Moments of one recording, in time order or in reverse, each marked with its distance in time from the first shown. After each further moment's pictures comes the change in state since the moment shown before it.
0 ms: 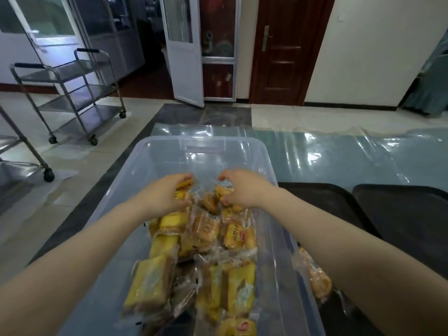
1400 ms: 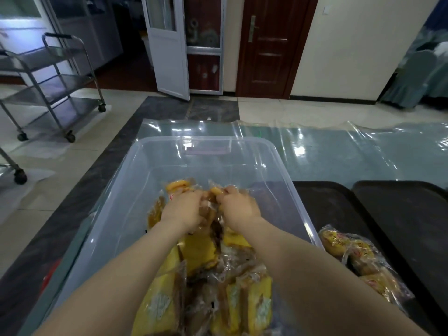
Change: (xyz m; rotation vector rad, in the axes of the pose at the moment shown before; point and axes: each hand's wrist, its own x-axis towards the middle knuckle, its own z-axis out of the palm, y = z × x) left_hand 0.040 -0.012 0.056 0.097 -0.035 -0.090; right_hand 0.047 -0.011 0.081 -0.230 0.040 0.217
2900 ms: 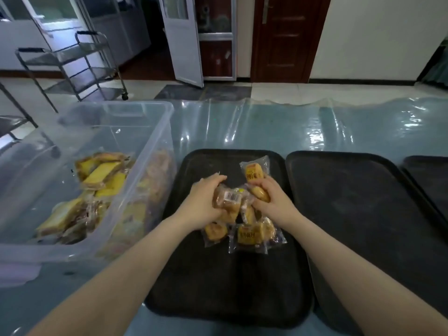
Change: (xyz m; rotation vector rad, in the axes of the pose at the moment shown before) left_hand -0.088 0.327 0.124 -0.306 0.031 0.017; right_hand -0.216 0.352 0.034 1.007 0.109 -0.109
